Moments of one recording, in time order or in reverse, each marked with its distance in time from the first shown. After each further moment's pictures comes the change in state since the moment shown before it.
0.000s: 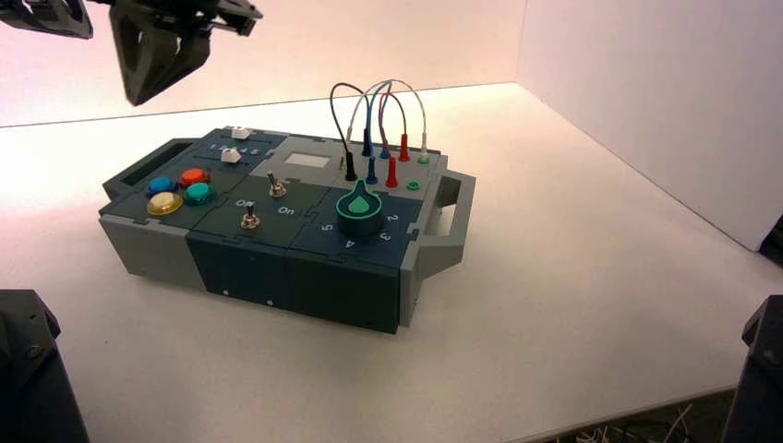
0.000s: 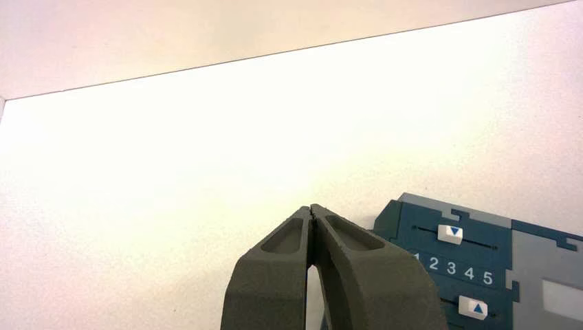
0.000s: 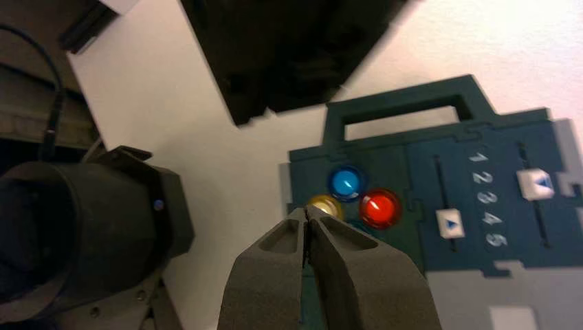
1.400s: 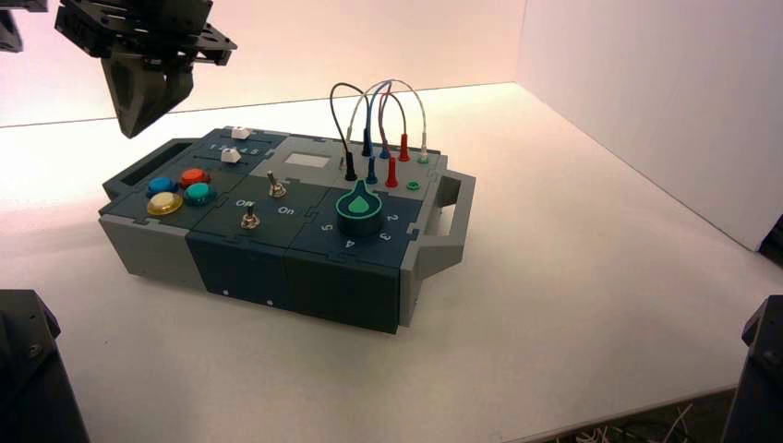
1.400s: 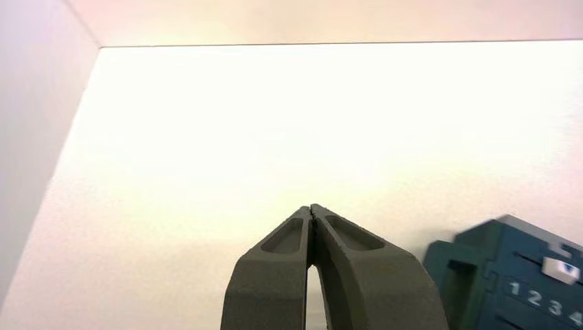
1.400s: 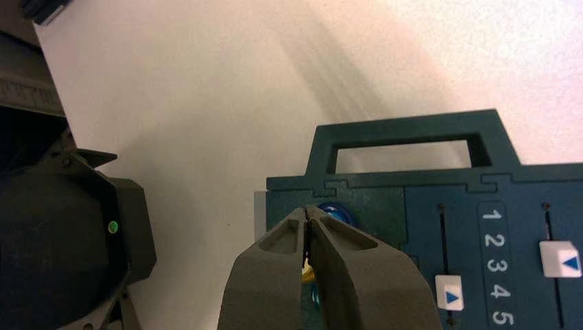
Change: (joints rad) left arm 0.221 0.049 -0.005 0.000 -0.026 -0.002; right arm 0.002 0.192 -0.232 -0.063 0.084 -0.014
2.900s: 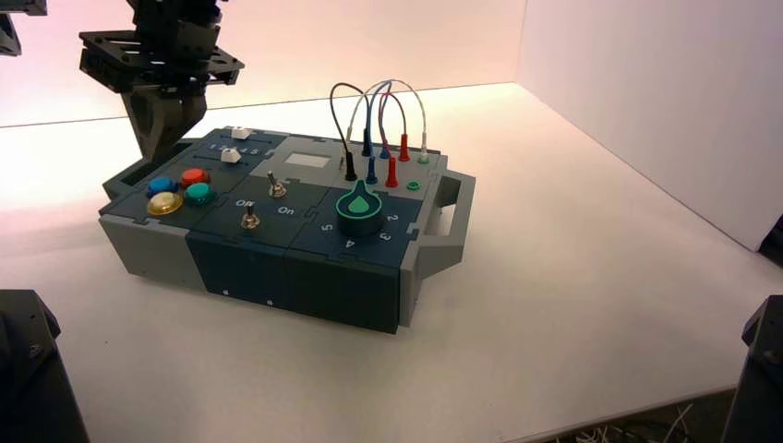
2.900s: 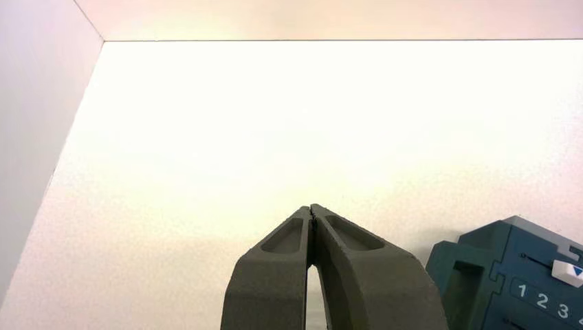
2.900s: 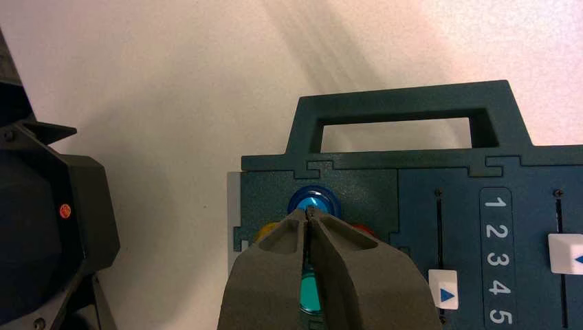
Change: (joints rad) left arm 0.000 0.012 0.000 -0.003 -0.005 0.000; right arm -0.002 0.044 -0.005 -0.057 0.018 0.000
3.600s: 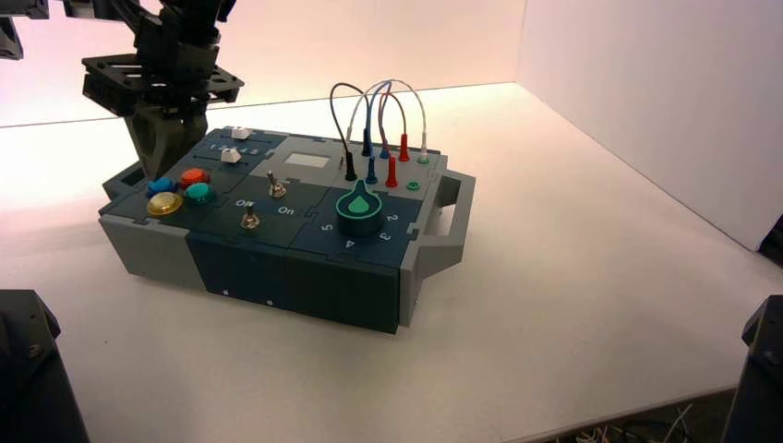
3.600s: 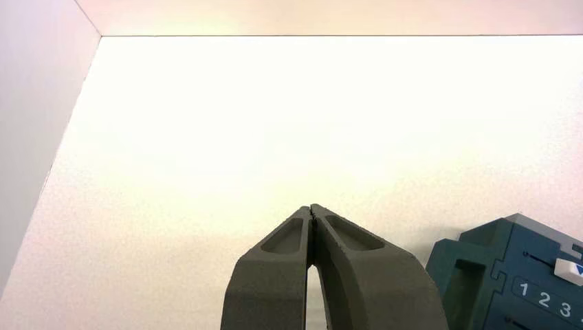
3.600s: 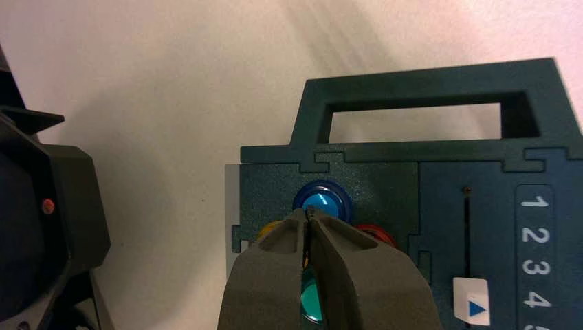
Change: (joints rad) left arm -0.002 0.012 -0.002 0.000 0.000 -0.002; right arm 0.012 0.037 0.000 -0.002 0.005 0.000
